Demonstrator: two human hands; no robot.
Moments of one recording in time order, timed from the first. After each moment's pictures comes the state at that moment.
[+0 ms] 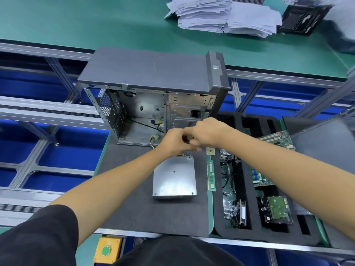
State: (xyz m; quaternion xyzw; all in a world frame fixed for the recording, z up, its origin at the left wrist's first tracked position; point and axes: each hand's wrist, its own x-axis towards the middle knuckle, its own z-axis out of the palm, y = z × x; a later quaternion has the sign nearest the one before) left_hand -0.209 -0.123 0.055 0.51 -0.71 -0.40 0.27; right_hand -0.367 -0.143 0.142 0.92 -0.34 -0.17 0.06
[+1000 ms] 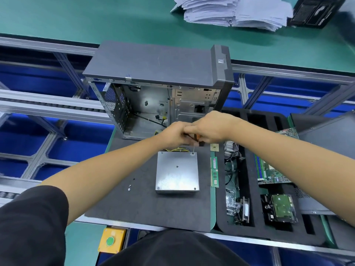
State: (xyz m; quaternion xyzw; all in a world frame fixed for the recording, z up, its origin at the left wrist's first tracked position) left_hand -0.194 -0.132 0.065 0.44 -0.77 -0.42 0.21; right_hand -0.377 -0.151 0.144 0.97 -0.20 -0.14 0.10
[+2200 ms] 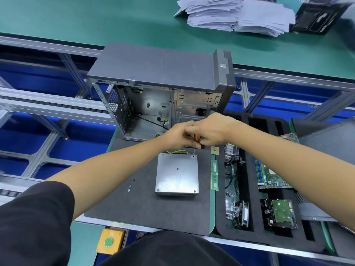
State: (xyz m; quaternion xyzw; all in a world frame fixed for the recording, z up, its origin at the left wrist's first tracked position) left_hand -0.197 -0.136 0.060 0.46 -0.73 -0.45 0.24; right_hand -0.378 -0.156 0.141 0.96 -0.21 -0.12 0.10
